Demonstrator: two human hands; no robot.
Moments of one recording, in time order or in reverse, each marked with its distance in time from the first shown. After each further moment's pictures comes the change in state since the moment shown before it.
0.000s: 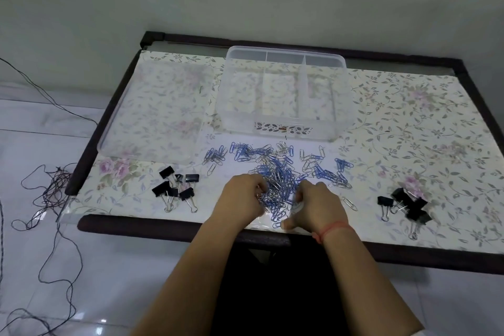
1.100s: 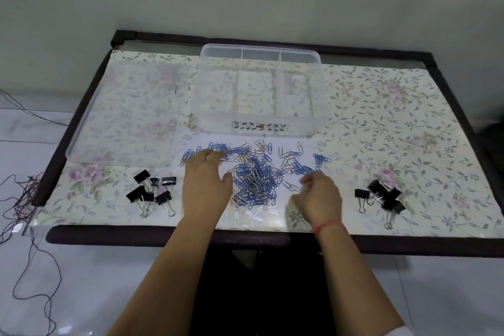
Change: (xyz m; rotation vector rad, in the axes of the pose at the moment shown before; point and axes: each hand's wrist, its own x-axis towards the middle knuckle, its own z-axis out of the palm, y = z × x) left_hand 0.014 -0.007 0.000 0.078 0.431 -0.040; right_hand 0.014 0.034 0.000 0.313 0.317 0.118
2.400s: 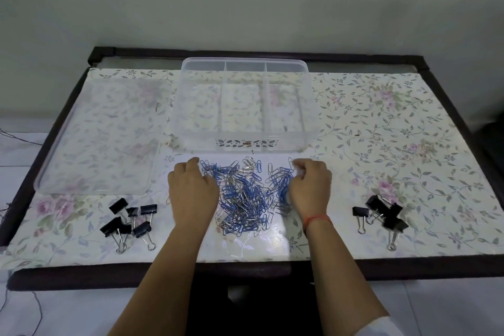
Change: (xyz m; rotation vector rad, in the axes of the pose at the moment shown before) left_hand 0.038 0.006 0.022 0.018 0.062 -0.136; right_hand 0.054 -0.019 0.007 0.164 0.246 -0.082
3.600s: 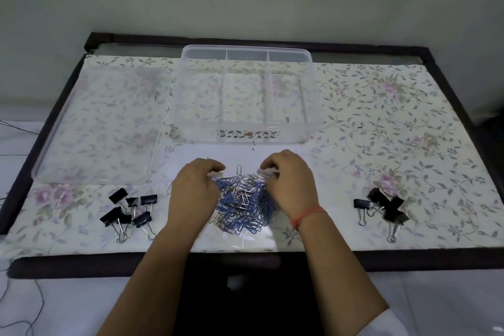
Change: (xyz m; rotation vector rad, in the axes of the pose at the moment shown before) left_hand -0.015 -0.002 -0.020 -0.173 -0.088 0.201; right_hand -0.020 -0.032 -0.009 -0.177 -0.307 -0.330
